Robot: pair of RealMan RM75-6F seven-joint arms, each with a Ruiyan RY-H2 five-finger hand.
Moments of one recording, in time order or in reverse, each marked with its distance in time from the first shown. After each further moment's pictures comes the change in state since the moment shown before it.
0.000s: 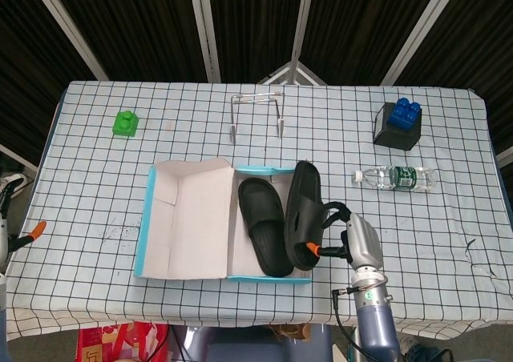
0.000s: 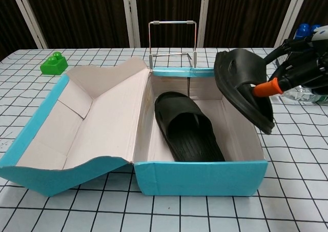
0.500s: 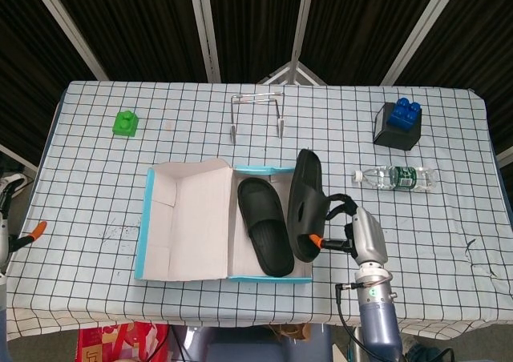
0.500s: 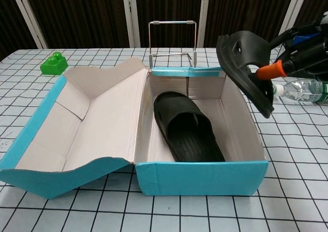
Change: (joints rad) left arm -0.001 -0.001 0.004 -0.002 0.003 -0.001 0.008; right arm -0.019 0.009 0.037 0.000 -0.026 -0.002 0.033
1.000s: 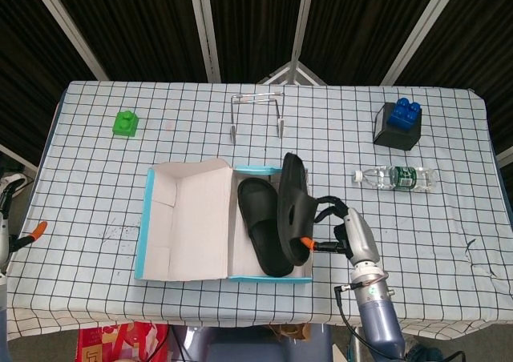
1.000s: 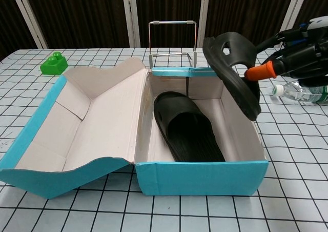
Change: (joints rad) left arm 0.001 0.001 -0.001 -0.002 -0.002 0.002 0.000; right arm -0.028 0.062 0.021 0.000 0.032 -0.193 0.131
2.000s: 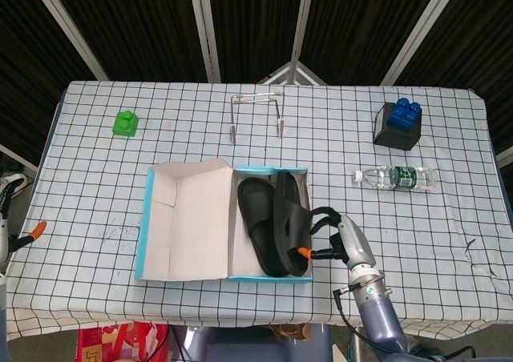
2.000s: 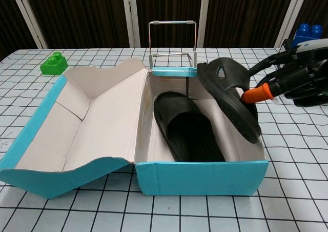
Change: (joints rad) left arm 0.000 0.002 0.000 -0.001 0.000 0.000 0.001; right arm 0.069 0.057 -0.034 0.000 0.138 -0.037 0.023
